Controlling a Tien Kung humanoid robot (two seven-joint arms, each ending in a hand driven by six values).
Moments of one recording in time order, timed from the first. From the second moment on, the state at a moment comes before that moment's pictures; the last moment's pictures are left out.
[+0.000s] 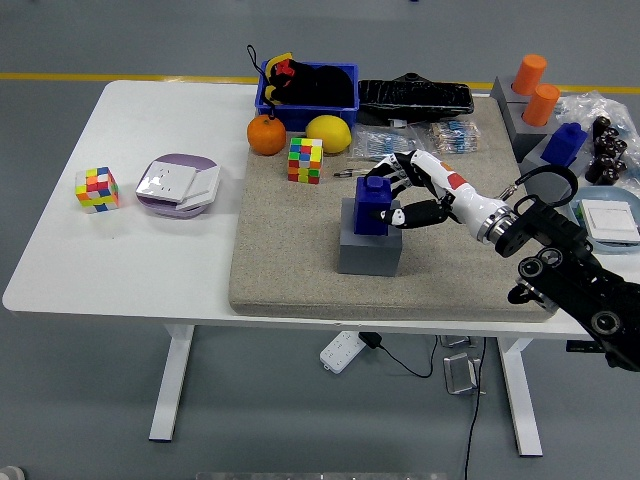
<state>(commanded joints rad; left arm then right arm) -0.17 0.21 -0.22 -0.27 0.16 0.04 0.18 0.69 -0.25 0.66 1.03 -1.16 -0.07 0.20</state>
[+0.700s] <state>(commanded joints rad) -0.17 0.21 -0.22 -0.27 0.16 0.04 0.18 0.70 -0.26 0.64 1.03 -1.16 -0.07 0.20</state>
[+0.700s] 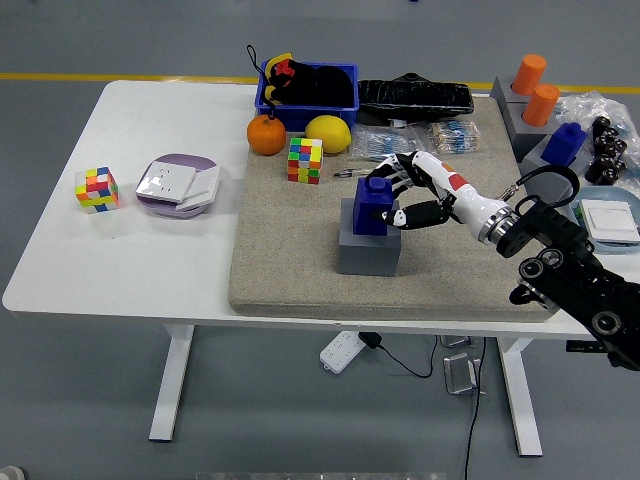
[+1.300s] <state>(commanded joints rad) -0.17 0.21 -0.22 -0.27 0.16 0.04 0.18 0.70 -0.27 0.64 1.02 -1.17 -0.07 0.20</state>
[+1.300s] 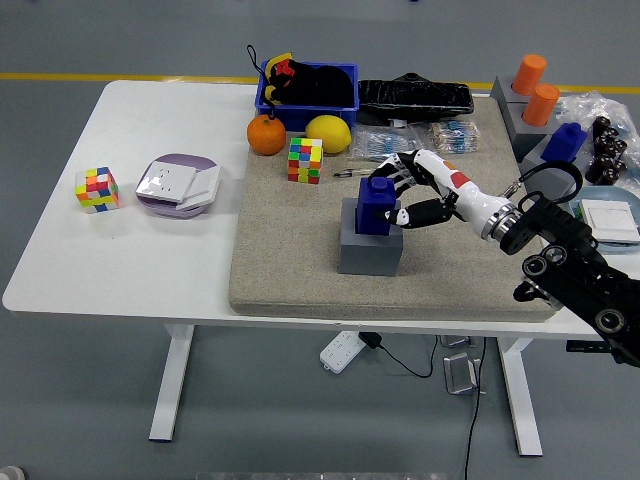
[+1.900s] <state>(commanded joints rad) -0.17 0.21 -0.22 -0.27 0.16 0.04 0.18 0.70 -0.26 0.63 1.00 -1.17 -0.07 0.20</state>
